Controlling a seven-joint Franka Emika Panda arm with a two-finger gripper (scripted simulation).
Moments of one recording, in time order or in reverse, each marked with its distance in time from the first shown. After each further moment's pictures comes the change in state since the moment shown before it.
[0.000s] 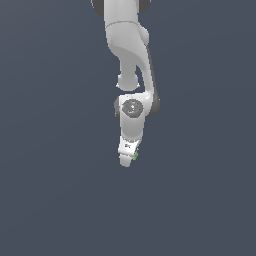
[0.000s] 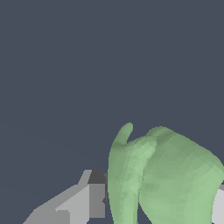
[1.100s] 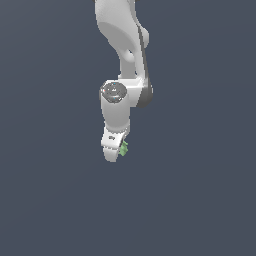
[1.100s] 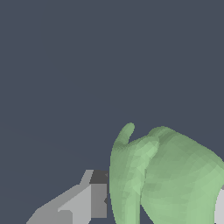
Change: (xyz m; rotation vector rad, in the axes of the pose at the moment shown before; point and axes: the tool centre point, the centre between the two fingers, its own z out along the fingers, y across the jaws) arm -0.047 0.024 -0.068 0.000 0.001 -0.001
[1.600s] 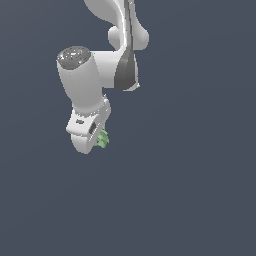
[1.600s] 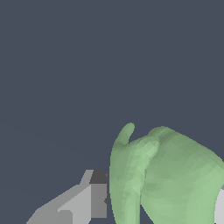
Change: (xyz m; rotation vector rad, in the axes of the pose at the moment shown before) arm -0.066 0.035 -0.096 -0.001 0.002 0.000
